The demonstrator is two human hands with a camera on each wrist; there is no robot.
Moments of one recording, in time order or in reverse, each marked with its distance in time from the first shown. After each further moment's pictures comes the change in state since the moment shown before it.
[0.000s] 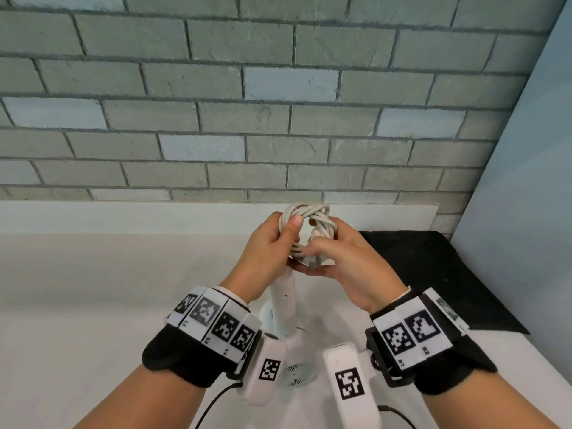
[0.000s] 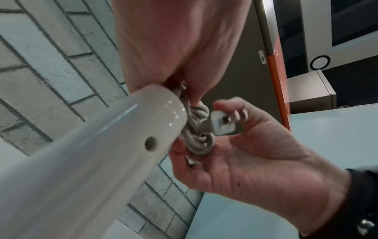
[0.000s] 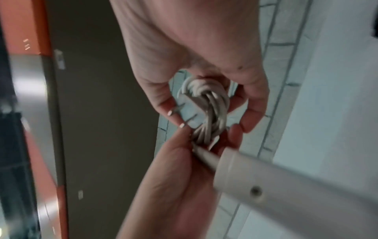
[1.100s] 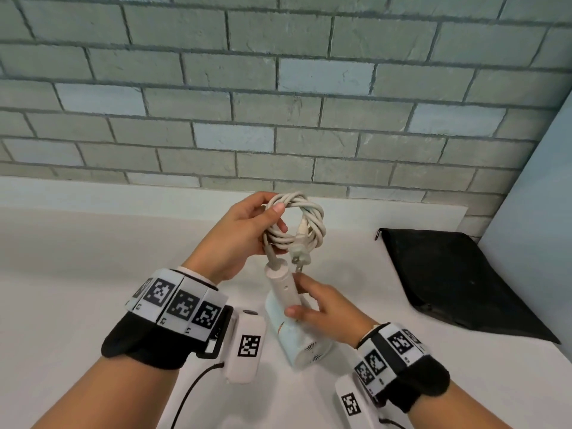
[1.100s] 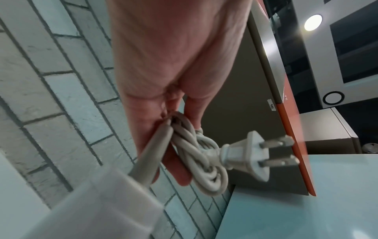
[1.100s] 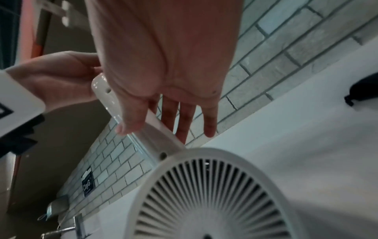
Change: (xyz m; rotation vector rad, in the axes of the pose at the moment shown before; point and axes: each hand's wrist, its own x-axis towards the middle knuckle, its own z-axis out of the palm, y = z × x) left_hand -0.022 0.016 -0.069 -0.213 -0.061 -0.105; right_hand 0.003 0.096 0.023 -0.647 -0.439 -0.193
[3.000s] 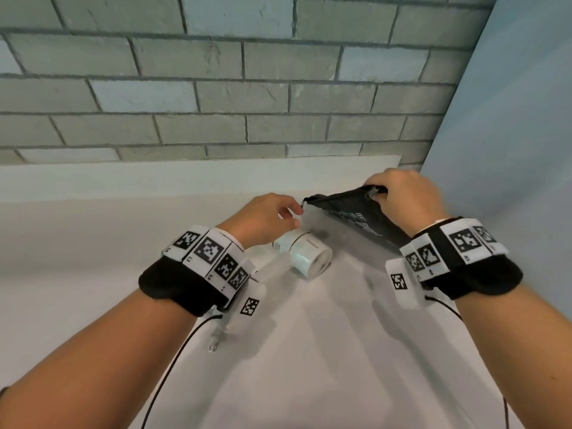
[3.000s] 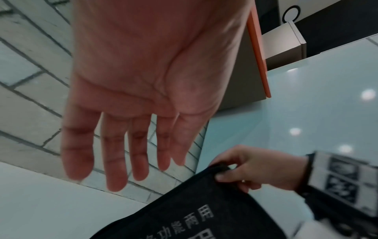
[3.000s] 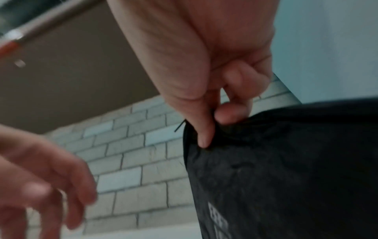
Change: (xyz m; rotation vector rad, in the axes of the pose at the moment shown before) left_hand 0.050 -0.055 0.103 0.866 -0.313 -0.044; right_hand -0.079 0.018 -0.171 -0.852 0.563 0.368
